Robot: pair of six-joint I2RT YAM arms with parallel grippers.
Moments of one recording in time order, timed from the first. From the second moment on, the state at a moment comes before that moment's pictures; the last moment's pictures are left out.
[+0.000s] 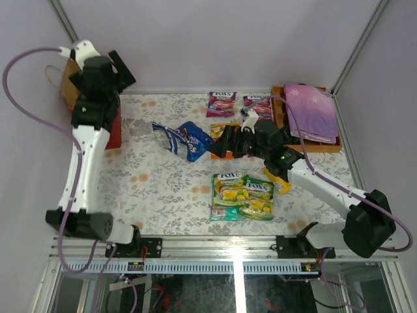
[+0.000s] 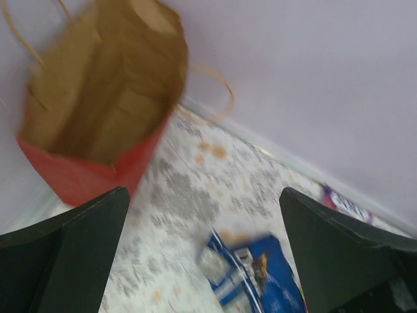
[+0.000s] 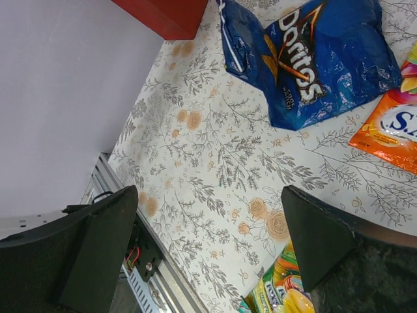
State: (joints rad) left arm -0.12 1.35 1.66 -0.61 -0.47 -0.43; right arm 0.64 1.32 0.94 0.04 -0.31 0.64
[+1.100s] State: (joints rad) left arm 0.15 2.02 2.02 -0.57 -0.33 -0.14; right arm 0.64 1.31 0.89 0.07 -0.35 0.61
